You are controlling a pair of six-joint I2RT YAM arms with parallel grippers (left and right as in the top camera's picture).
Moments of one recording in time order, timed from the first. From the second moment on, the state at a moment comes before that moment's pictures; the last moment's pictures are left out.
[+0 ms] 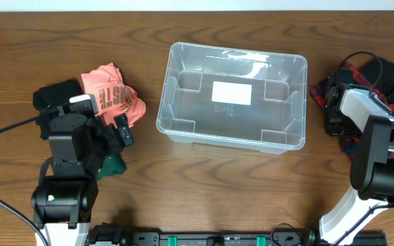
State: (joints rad) left arm -0.02 0.82 0.86 -0.73 -0.02 -0.25; right arm -0.16 1.95 1.15 -0.75 0.60 0.04
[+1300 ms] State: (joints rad) left arm -0.02 0.82 0.86 -0.73 -0.02 -0.25; right arm 0.57 1.62 1.26 -0.75 0.31 -0.20
